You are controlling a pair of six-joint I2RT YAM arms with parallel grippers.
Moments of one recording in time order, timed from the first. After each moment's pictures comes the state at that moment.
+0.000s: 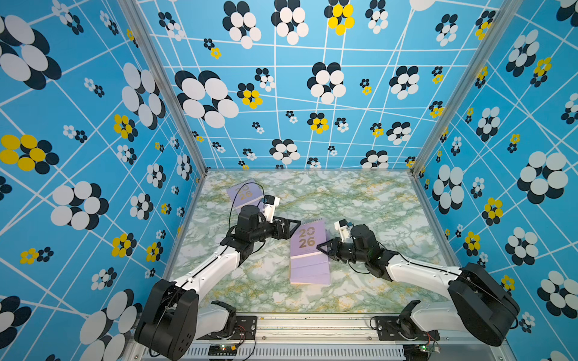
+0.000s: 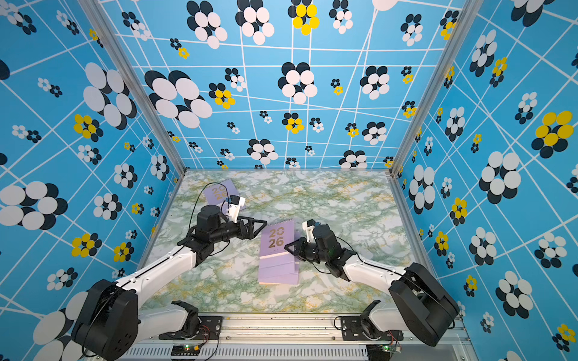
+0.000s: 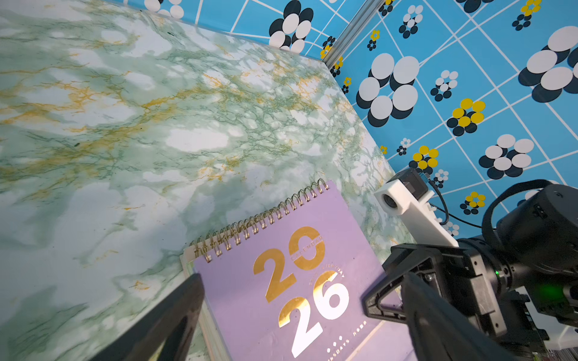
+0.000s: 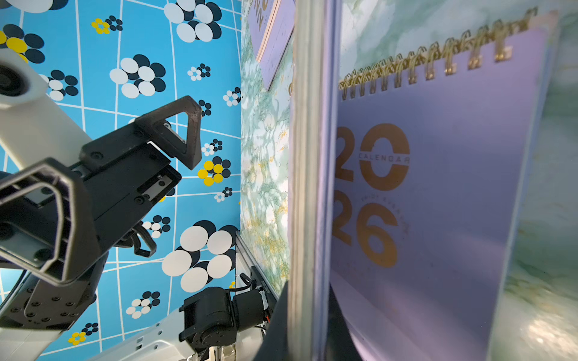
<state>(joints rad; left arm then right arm) -0.36 1.25 0.64 0.19 0.58 -0.44 0.68 1.34 0.51 0.31 -0.42 1.06</state>
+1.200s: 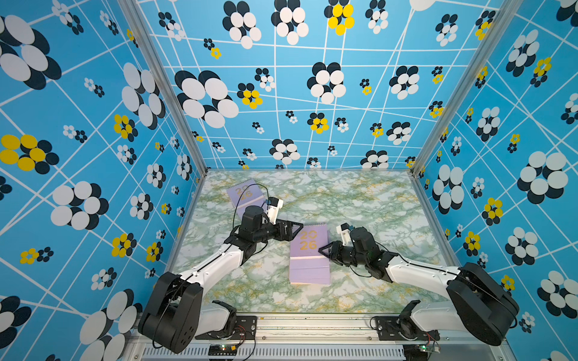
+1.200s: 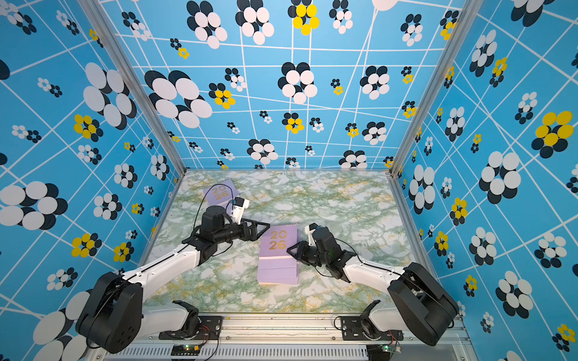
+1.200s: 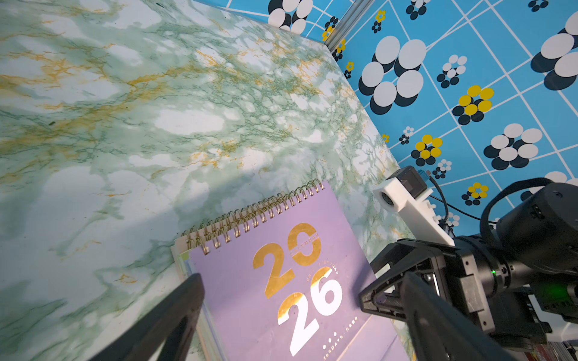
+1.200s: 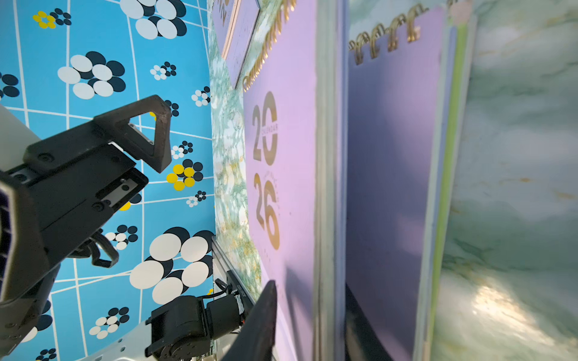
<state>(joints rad) -0.38 1.30 0.64 0.19 0.58 -0.44 0.68 1.35 0.49 0.25 -0.37 1.03</state>
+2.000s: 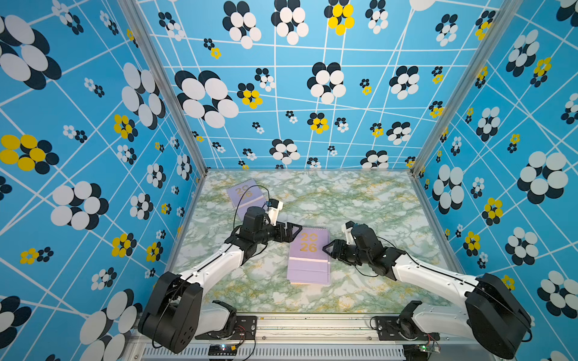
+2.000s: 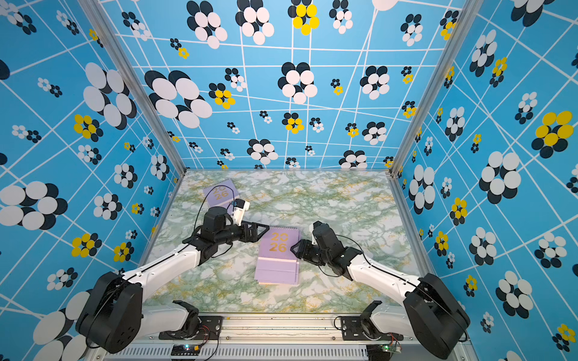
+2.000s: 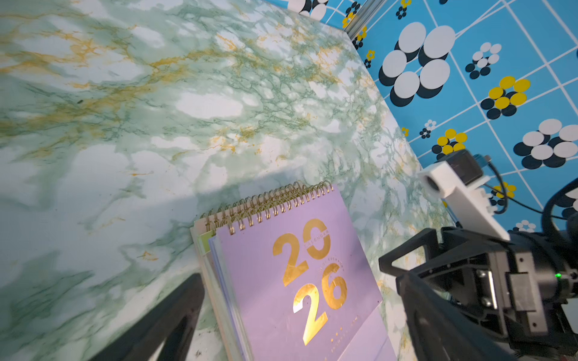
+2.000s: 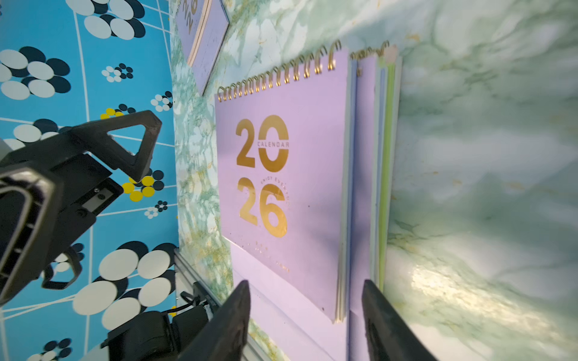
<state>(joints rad) -0.39 1.29 0.65 0.10 0.50 -0.41 0.68 1.24 0.60 -0.09 -0.24 0.92</state>
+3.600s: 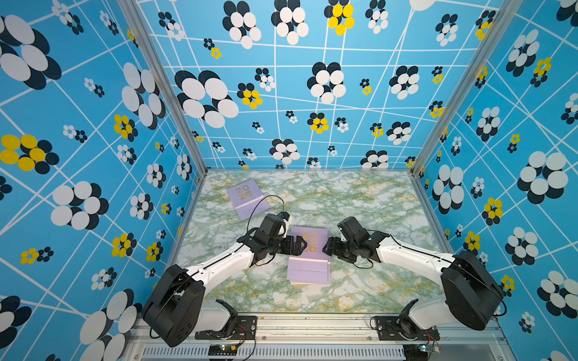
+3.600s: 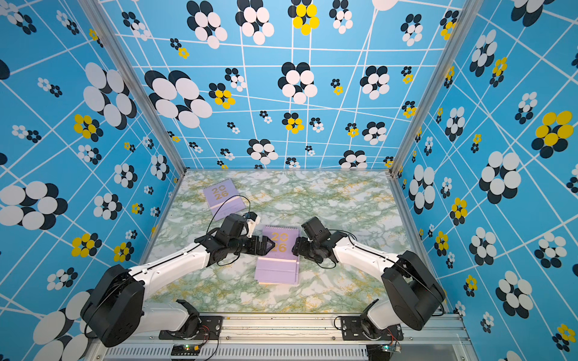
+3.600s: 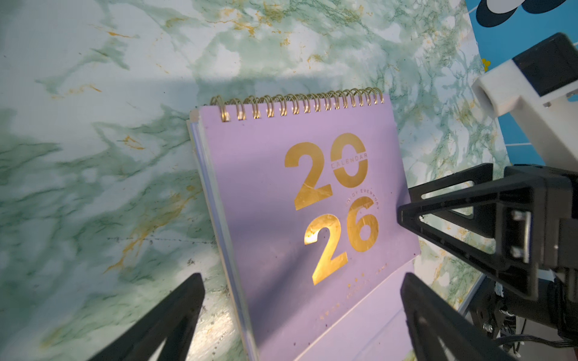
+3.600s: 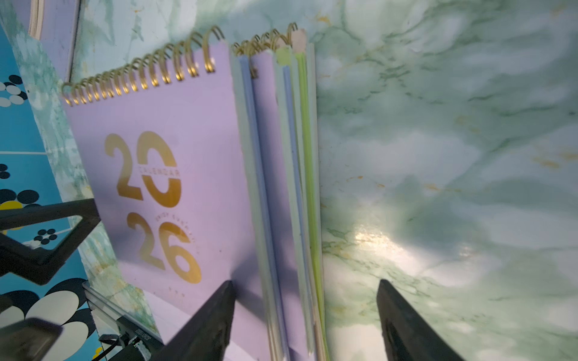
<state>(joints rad) -0.58 1.34 0.71 -0.19 0.30 -0.46 0.68 1.47 0.81 -0.38 -0.16 0.87</state>
